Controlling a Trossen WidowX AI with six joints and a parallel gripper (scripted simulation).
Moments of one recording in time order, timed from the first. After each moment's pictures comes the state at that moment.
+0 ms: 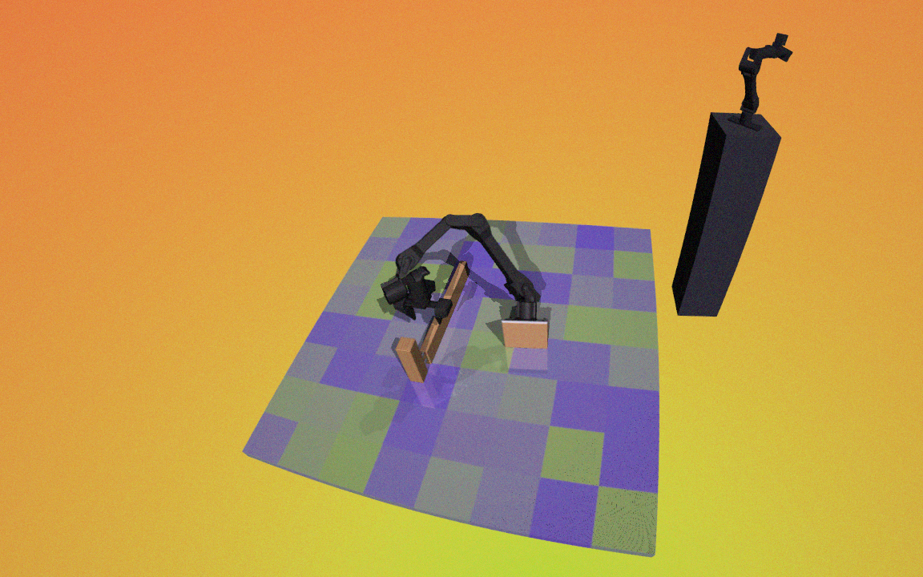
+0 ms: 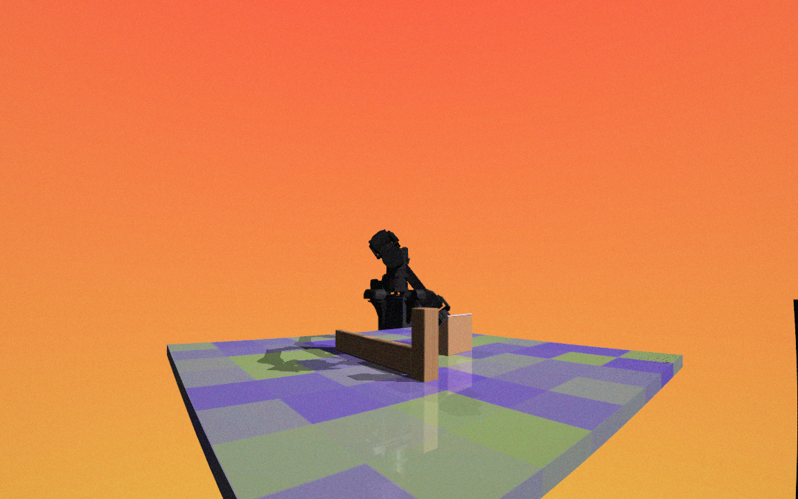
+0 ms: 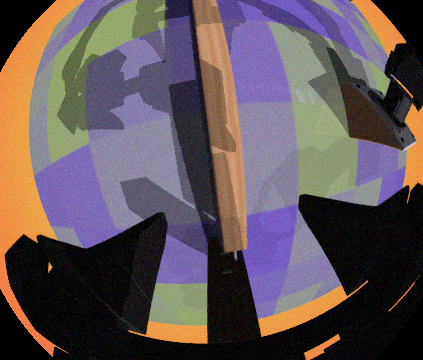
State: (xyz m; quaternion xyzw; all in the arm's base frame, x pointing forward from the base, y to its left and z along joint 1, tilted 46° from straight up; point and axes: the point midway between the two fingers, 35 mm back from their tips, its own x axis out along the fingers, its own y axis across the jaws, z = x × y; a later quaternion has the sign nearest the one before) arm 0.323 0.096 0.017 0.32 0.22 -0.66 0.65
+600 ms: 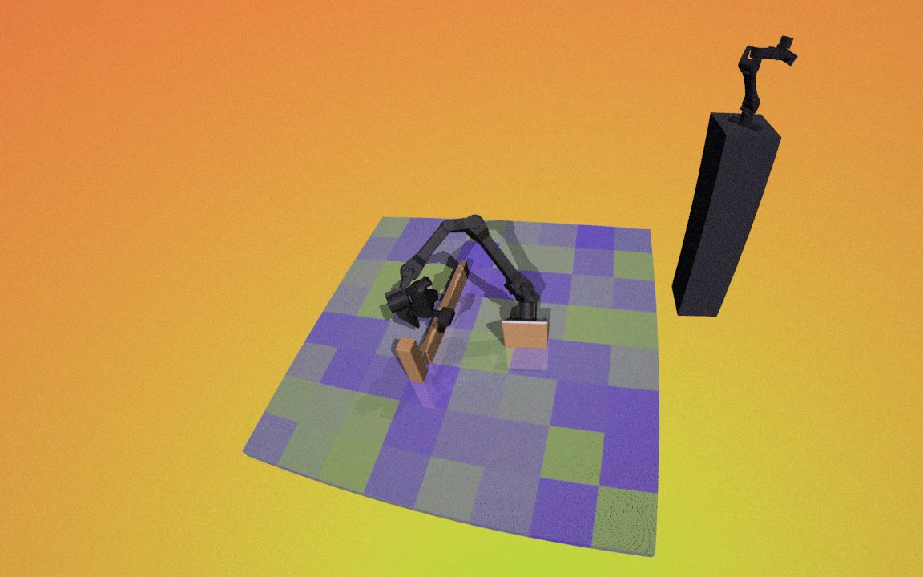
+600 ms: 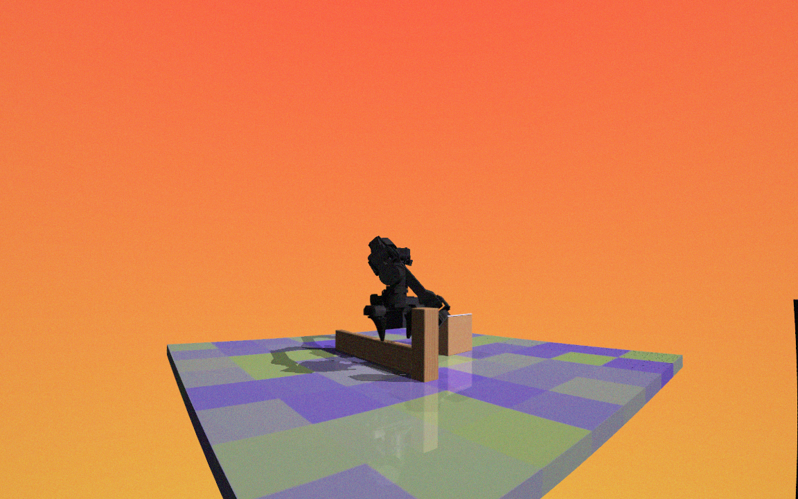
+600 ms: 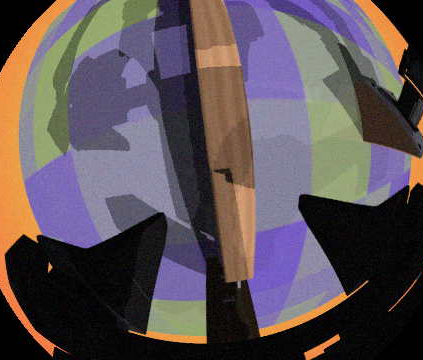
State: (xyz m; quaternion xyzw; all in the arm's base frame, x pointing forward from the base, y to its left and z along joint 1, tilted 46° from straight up) arm 0.323 0.063 -0.012 0.32 0.22 -0.66 0.64
